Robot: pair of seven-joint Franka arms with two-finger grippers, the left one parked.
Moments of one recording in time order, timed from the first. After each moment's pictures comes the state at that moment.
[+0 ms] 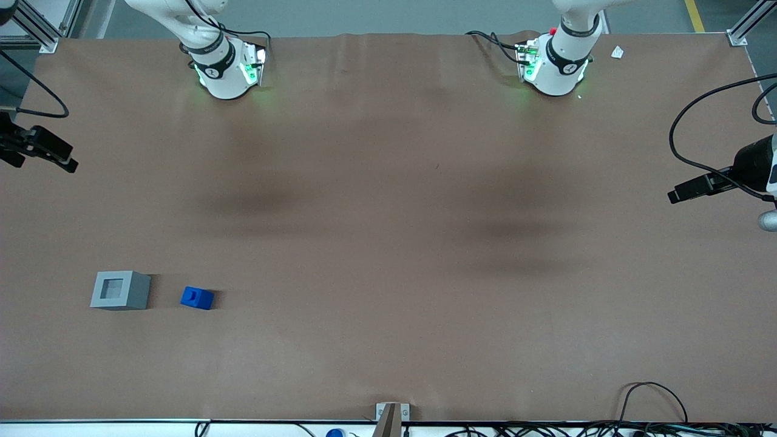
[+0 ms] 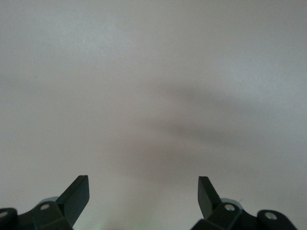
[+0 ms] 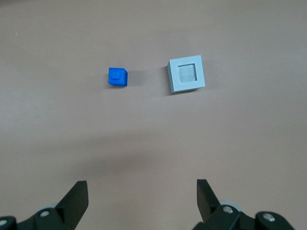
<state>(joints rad) -0.07 -0.08 -0.01 -1.66 -0.02 1.66 0.03</state>
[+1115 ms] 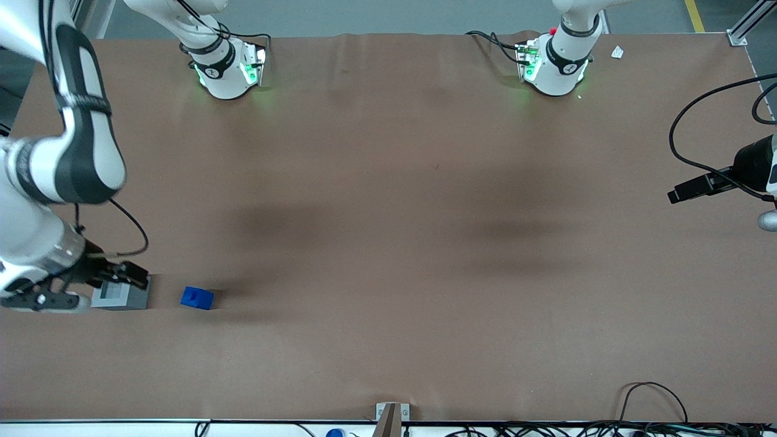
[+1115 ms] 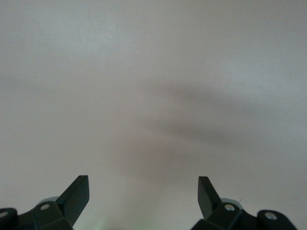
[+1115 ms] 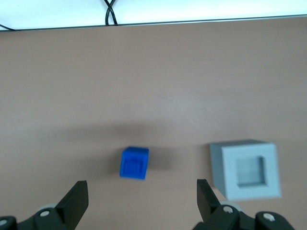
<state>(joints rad) -0.02 0.49 0.00 -1.50 0.00 2.16 0.03</state>
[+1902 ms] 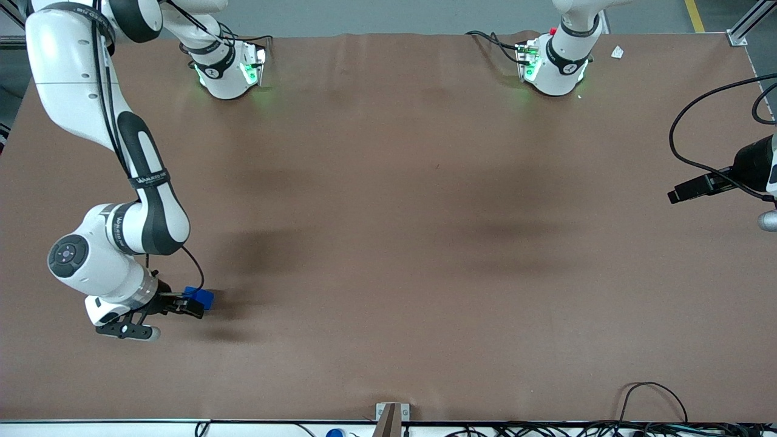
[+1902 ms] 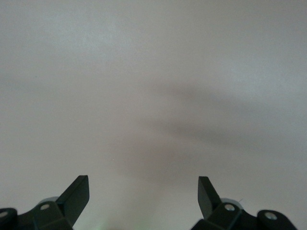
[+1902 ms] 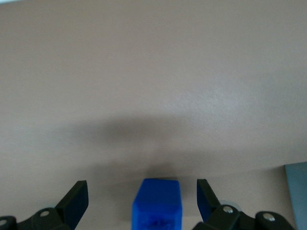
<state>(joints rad) 0.02 0.73 -0.01 -1.51 0.08 2.40 0.09</state>
